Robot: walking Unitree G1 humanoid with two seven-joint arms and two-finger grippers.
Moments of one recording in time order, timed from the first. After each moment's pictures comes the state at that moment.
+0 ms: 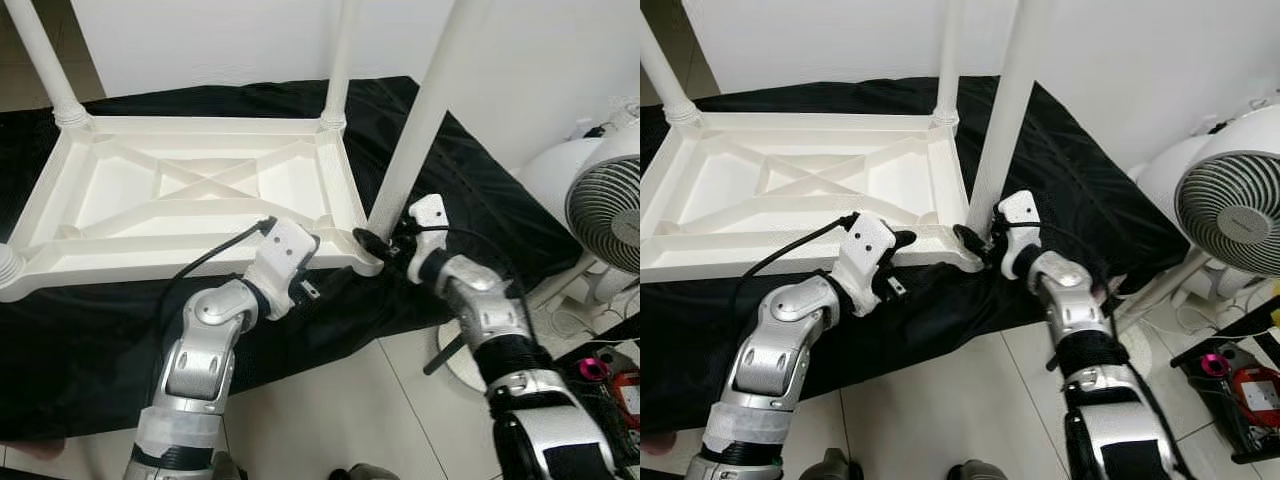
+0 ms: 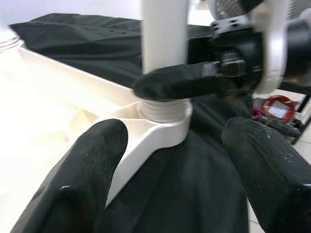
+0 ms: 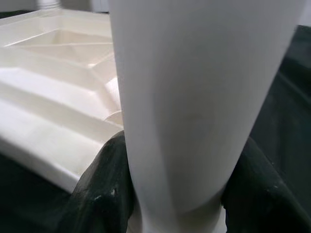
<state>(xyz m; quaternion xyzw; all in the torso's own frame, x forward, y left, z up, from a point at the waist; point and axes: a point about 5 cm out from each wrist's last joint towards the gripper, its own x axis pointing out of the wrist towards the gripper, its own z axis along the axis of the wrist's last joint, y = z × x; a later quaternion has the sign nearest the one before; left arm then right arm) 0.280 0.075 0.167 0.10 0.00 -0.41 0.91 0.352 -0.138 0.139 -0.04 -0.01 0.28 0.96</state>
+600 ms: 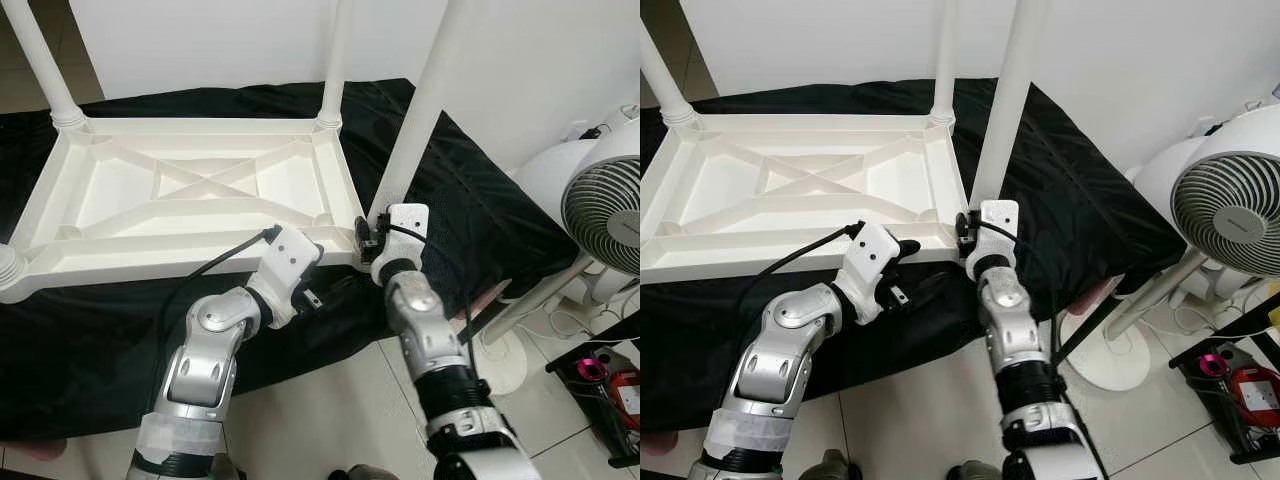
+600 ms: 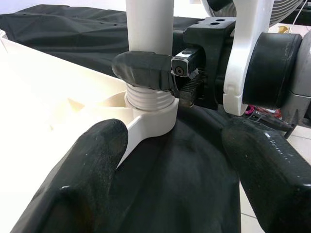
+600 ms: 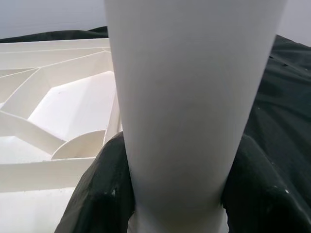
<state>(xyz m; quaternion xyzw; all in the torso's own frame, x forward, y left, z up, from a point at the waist) 0.276 0.074 0.161 0.10 0.01 -0.41 0.90 0.335 -0.094 0.135 0.04 -0.01 0.03 1.00</state>
